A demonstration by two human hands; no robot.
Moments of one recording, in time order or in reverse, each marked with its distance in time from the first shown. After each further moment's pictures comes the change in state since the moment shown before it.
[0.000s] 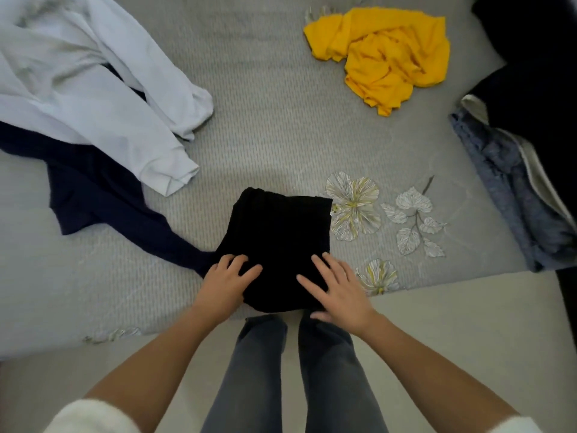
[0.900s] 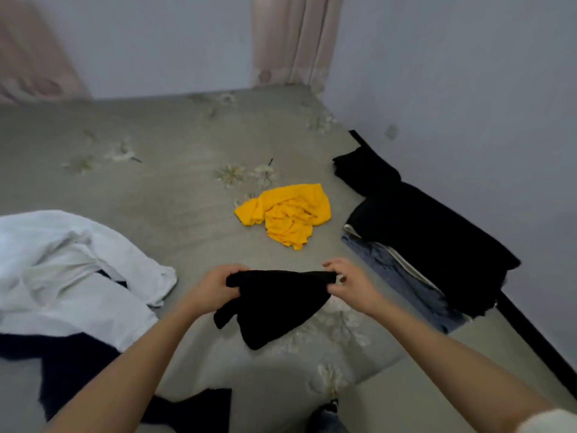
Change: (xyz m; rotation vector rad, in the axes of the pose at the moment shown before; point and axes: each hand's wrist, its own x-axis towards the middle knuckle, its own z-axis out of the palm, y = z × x) left_hand 0.104 0.054 -0.305 -0.785 -0.028 0.020; right_hand -0.025 0.129 -0.264 0.737 0.316 0.547
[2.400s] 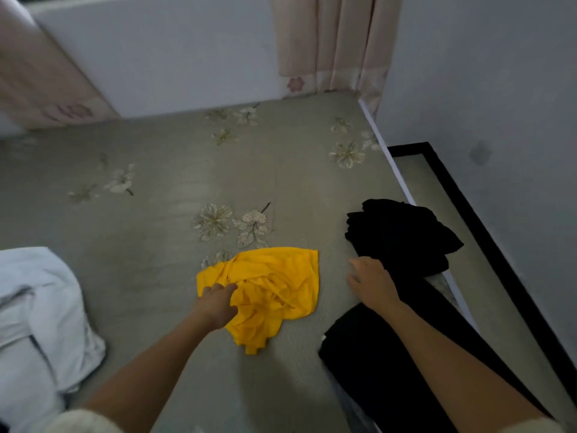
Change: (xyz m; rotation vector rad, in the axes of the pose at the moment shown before) left_hand 0.376 0.085 0.046 0.670 -0.046 -0.712; right_hand 0.360 0.222 -0.203 -0.282 -0.100 -0.025
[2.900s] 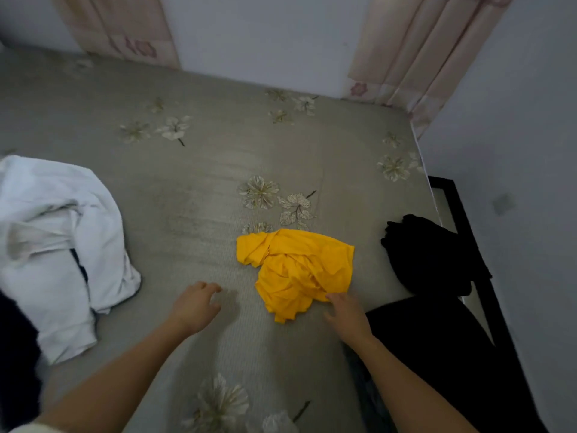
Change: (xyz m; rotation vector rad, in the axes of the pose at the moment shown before) left_hand -0.073 -0.151 0.080 -0.446 0.150 -0.032; right_hand -0.066 -0.122 0.104 -0.180 -0.256 -0.098
